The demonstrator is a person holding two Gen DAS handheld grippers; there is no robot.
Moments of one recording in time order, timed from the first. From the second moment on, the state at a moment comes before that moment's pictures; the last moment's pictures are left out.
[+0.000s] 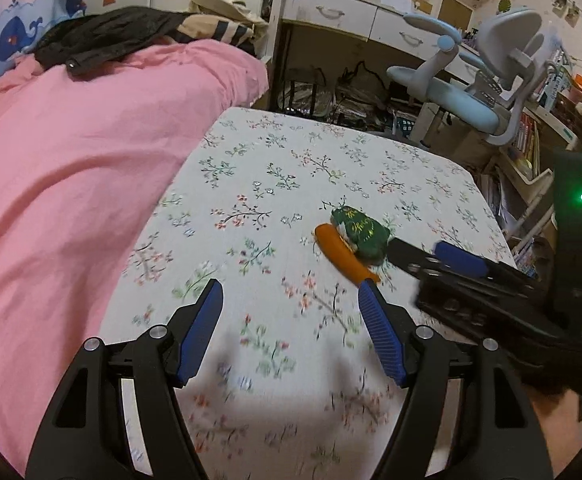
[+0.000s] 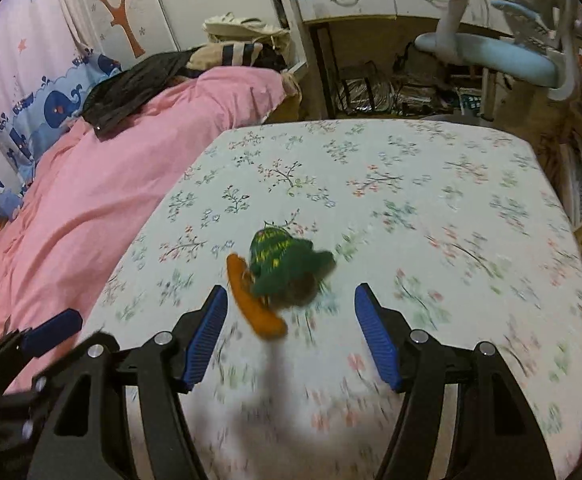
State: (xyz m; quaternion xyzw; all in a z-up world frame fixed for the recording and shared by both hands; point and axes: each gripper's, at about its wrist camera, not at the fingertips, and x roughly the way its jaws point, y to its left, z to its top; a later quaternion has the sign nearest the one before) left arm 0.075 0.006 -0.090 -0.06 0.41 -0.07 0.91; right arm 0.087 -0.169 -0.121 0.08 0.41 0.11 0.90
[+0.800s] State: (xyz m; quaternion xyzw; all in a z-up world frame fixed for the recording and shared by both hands) left arm 0.162 -0.056 -0.136 -0.04 0.45 -0.08 0.89; right arm 0.112 -0.250 -0.136 0.10 0.45 0.07 0.89
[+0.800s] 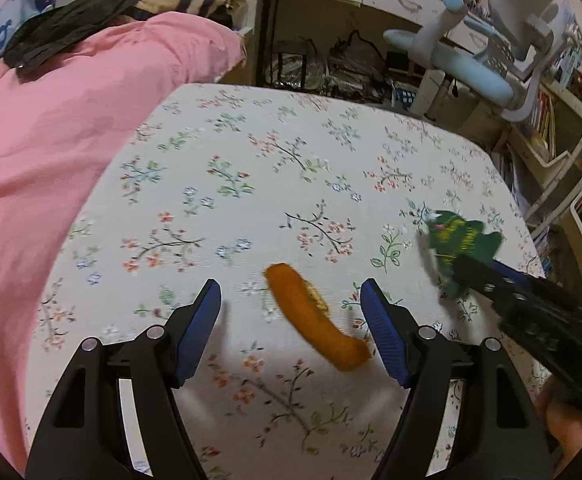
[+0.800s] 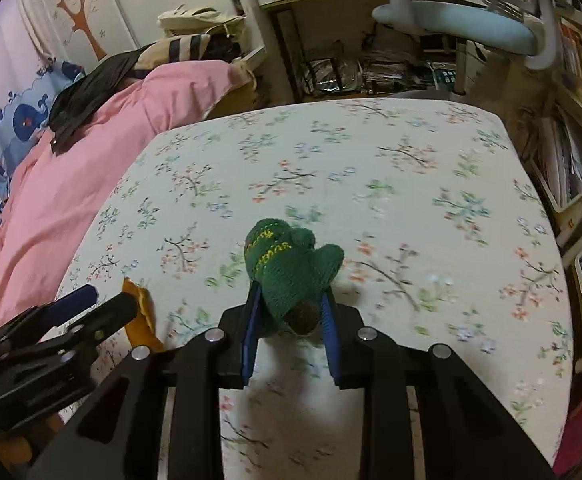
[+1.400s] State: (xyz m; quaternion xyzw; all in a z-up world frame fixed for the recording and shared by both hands) left arm 0.080 -0.032 -0.095 -0.04 0.40 -0.16 0.90; right arm 0.019 -0.233 -0.086 0.13 0.41 0.13 0.89
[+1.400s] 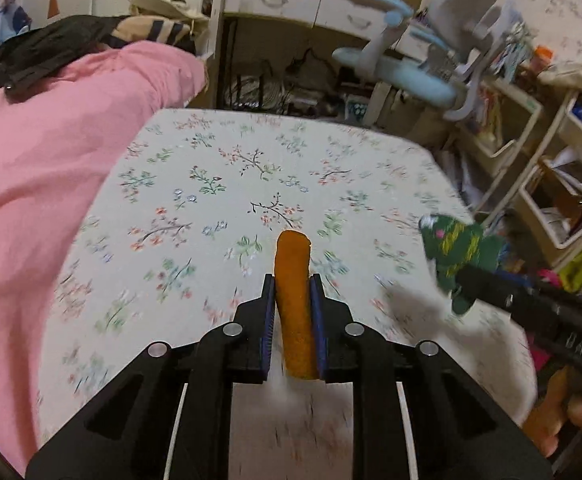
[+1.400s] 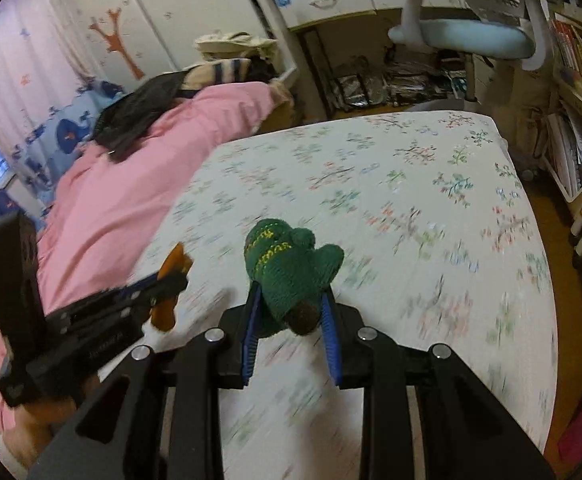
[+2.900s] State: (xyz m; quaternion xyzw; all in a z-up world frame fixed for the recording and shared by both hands) left arm -0.170 -0.001 -0.137 0.00 0.49 -0.15 0.86; right arm -0.186 -0.187 -0.144 0.08 0.48 0.10 0.87
